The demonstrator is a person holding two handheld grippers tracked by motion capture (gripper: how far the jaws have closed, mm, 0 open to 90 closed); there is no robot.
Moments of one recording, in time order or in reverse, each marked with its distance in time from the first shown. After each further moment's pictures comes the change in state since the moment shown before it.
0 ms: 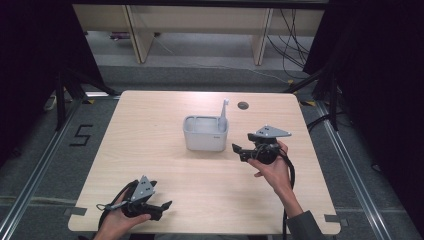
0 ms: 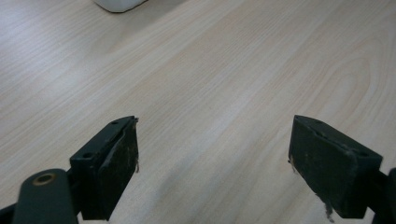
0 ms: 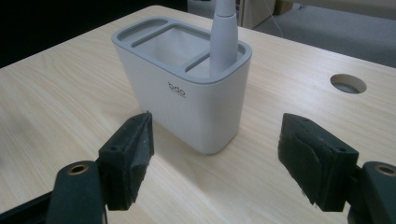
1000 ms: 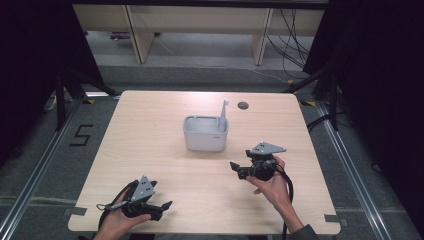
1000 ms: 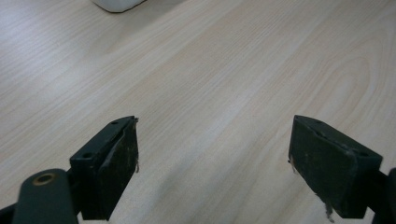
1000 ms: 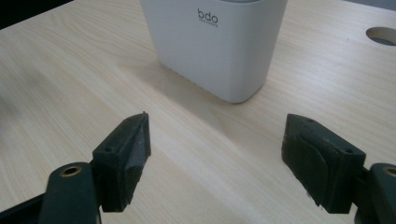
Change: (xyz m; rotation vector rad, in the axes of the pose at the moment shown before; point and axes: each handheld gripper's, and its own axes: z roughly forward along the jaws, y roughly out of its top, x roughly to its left) left arm 0.000 0.000 0.000 0.000 -0.002 0.003; right arm 0.017 -0.040 0.000 0.085 0.032 -0.011
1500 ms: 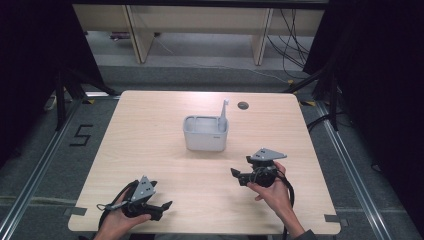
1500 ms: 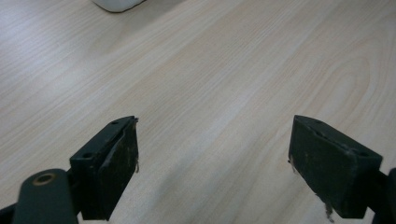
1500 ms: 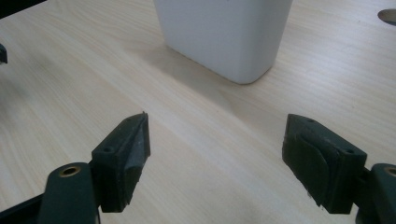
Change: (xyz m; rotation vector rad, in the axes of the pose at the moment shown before) left arm 0.000 0.000 0.000 0.001 0.000 0.000; right arm 0.005 -0.015 -0.003 0.013 0.013 -0.004
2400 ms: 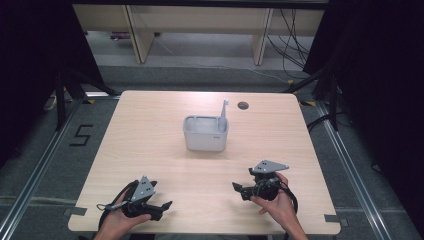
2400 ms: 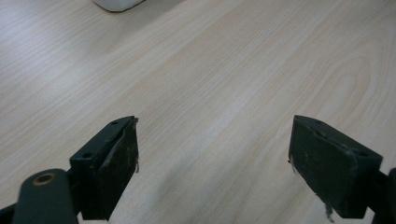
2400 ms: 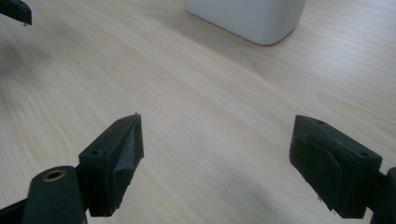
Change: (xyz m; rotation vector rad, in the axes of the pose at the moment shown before) left arm 0.000 0.000 0.000 0.000 0.001 0.000; right arm 0.014 -0.024 -0.015 0.075 0.037 0.020
